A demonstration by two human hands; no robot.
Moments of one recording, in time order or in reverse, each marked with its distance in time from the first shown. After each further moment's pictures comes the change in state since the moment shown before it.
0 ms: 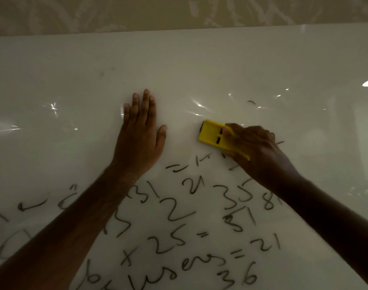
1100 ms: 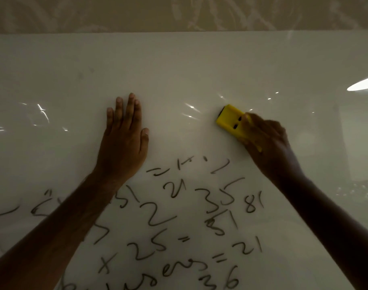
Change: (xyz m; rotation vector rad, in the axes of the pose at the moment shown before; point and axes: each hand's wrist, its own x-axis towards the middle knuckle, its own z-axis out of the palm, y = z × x) left_hand -0.003 0.012 0.003 -0.027 0.009 -0.005; right_hand -0.020 0.057 -0.017 -0.023 0.119 0.189
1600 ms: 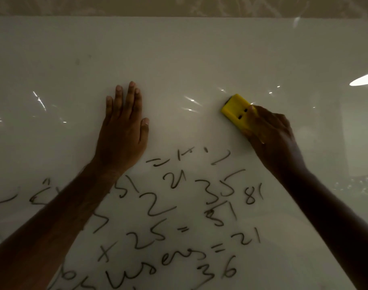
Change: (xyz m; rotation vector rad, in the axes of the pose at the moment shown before) left_hand -0.001 0.001 0.000 0.002 0.004 0.007; right_hand -0.003 0.003 -0.001 -0.011 -0.051 0.037
